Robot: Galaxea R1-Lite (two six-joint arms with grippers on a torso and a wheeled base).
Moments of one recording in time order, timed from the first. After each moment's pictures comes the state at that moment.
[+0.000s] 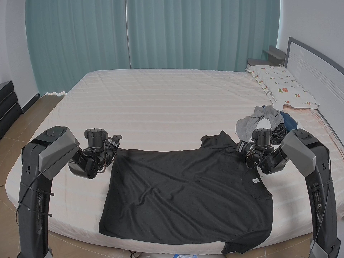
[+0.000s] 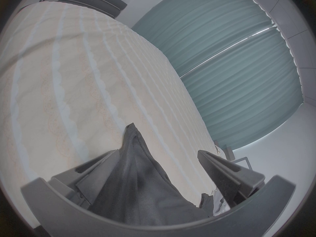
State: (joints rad) left arm -0.12 2.56 -1.34 -0.81 0.04 -1.08; right arm 0.13 2.68 -1.50 -0.80 -0.03 0.43
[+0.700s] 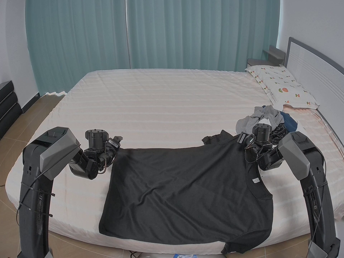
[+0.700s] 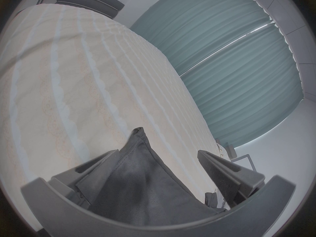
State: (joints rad) left arm -0.12 2.57 -1.34 -0.80 0.04 -1.05; right arm 0.11 2.78 -1.72 -0.83 -0.12 0.40
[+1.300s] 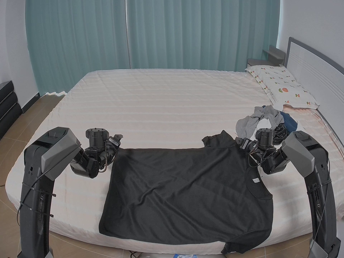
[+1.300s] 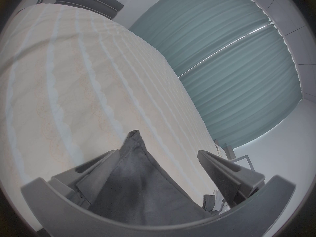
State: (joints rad) left arm -0.12 2.59 -1.38 -0.80 0.04 -1.05; right arm 0.09 2.73 -1.56 -0.85 -0.07 0.45
